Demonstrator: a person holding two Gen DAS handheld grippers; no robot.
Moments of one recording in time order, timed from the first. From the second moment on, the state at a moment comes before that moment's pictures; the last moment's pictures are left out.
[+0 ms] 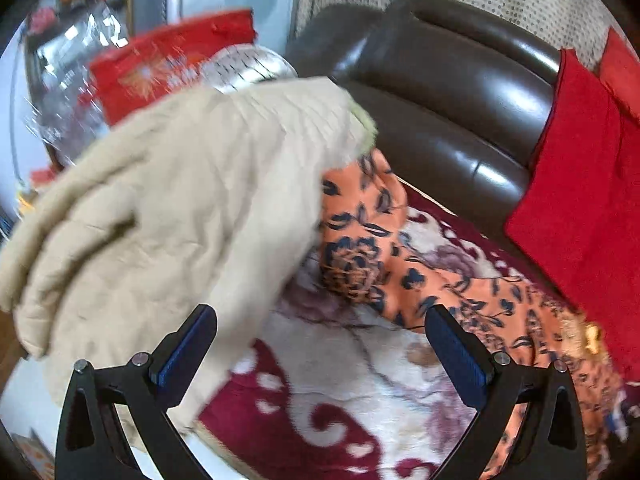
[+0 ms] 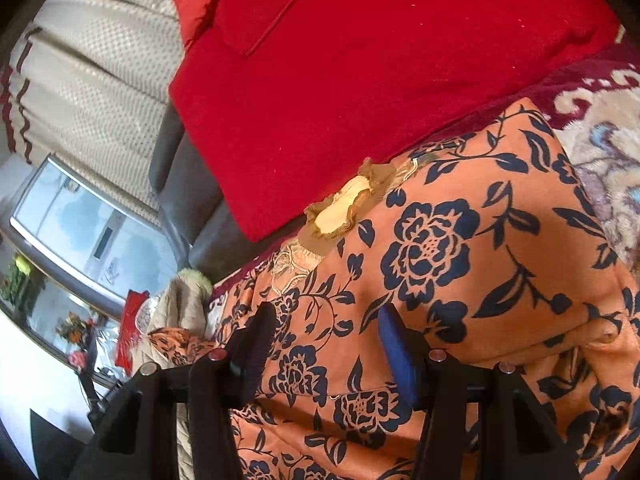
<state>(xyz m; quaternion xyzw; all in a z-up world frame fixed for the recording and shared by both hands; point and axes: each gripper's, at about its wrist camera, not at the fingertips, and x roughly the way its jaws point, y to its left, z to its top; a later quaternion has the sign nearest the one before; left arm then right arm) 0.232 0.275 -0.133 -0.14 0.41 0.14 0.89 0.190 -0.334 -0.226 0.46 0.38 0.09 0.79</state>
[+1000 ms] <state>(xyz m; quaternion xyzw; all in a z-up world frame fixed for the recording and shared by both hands) 0.341 0.219 -0.115 -0.15 0.43 0.07 0.89 0.181 -0.363 -0.224 0.44 0.37 0.05 0.82</state>
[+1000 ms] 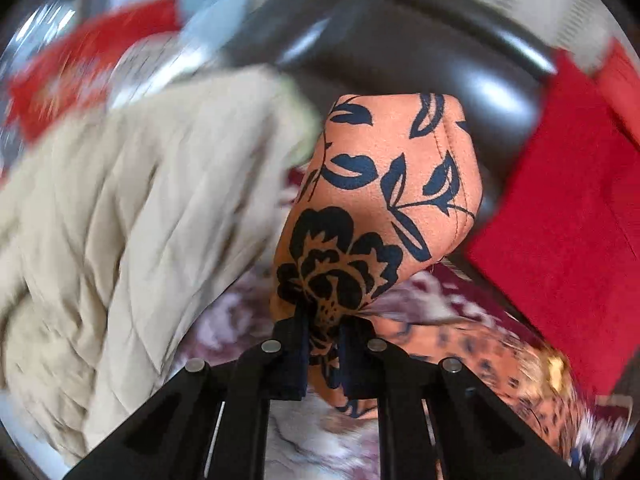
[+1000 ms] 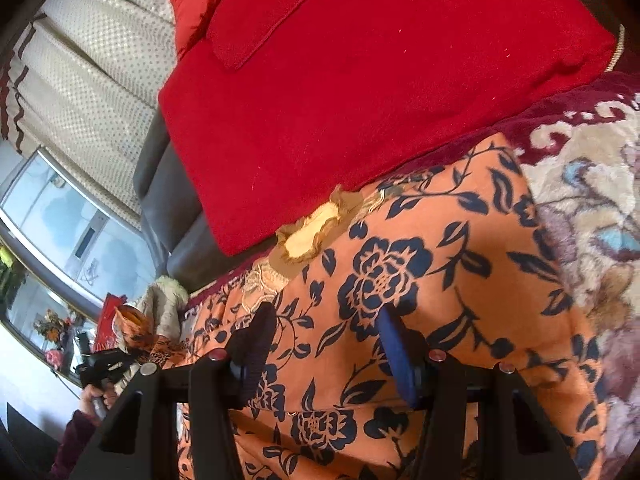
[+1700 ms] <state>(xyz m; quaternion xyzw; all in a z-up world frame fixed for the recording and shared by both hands) 0.258 -0.105 -0.016 0.13 0.39 -0.25 0.88 0.131 -0.458 -0.221 0.55 0.31 0.00 0.77</state>
